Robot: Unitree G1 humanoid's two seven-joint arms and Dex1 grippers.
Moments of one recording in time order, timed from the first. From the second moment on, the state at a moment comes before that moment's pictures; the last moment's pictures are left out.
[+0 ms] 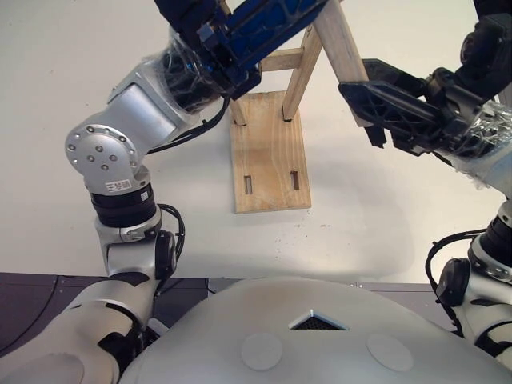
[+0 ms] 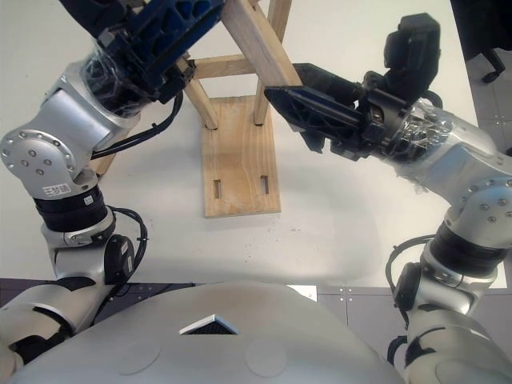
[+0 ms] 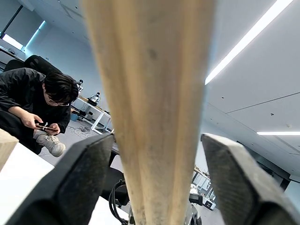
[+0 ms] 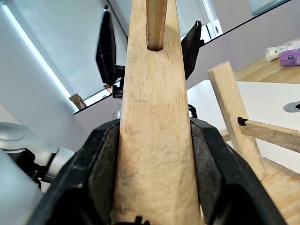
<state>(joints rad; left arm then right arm) -0.43 0.24 0.10 -0.33 -1.47 0.87 -0.38 -0.22 -0.57 -0.30 -0.50 1.43 1.06 0.56</state>
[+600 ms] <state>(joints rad) -0.34 0.30 0.07 -0.37 -1.26 0.78 -0.58 -0.19 -0.62 -0.20 -0.46 1.33 0.99 0.59</state>
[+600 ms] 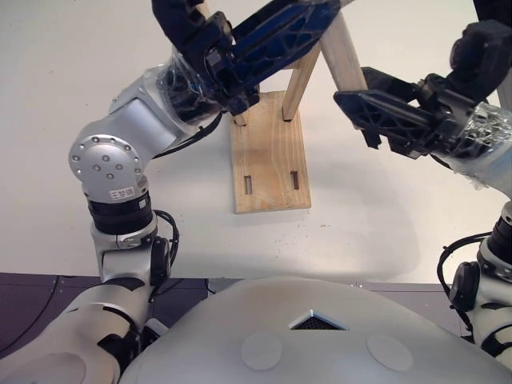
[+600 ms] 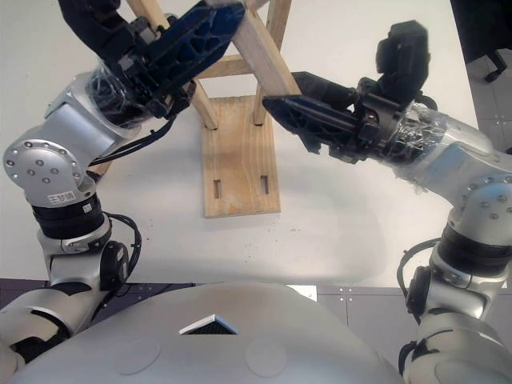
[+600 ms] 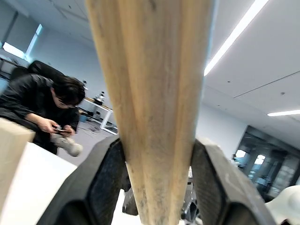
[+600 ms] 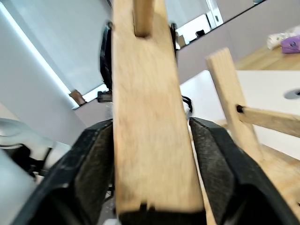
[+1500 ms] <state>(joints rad) 0.13 0.71 0.15 -0.40 -0.73 0.38 -1.16 -0.04 -0.67 -0.15 -0.18 0.78 0.74 0.78</state>
